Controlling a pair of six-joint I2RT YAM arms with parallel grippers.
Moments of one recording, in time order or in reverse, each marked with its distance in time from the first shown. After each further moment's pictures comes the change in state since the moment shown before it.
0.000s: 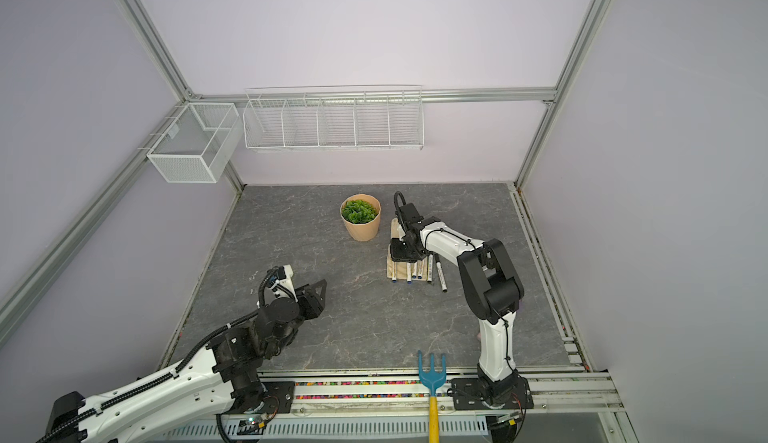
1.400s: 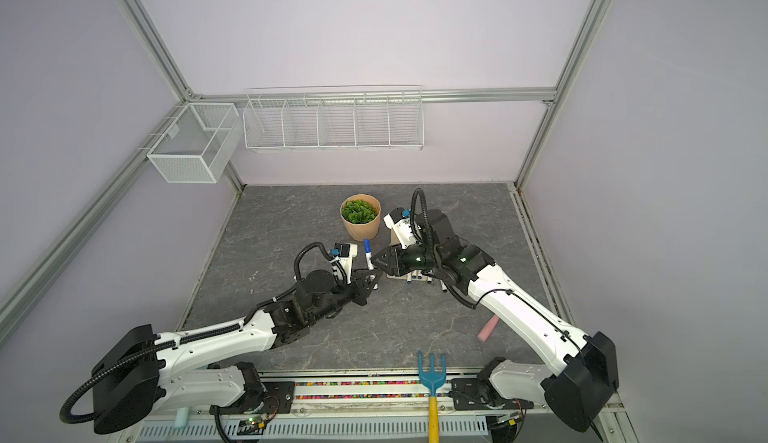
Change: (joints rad) left arm -0.013 0.531 0.203 0.587 0.492 0.266; right arm 0.173 -0.687 -0.294 0.164 -0.312 -0.014
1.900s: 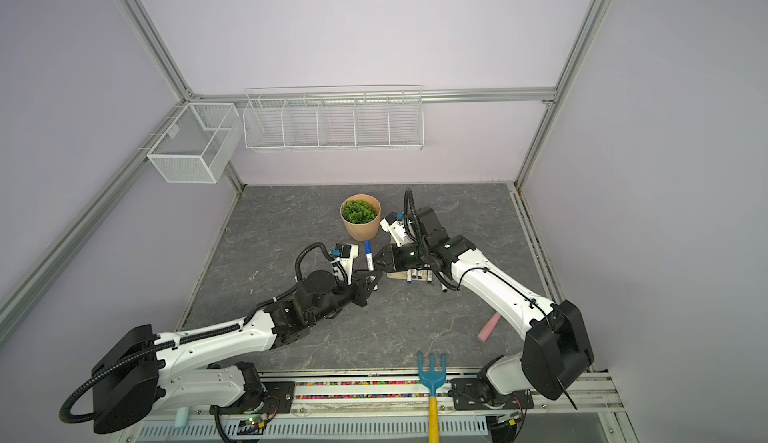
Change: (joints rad) left arm -0.006 0.000 0.002 -0.011 0.000 0.015; right arm -0.069 0.152 0.024 -0.014 -0.123 0.042
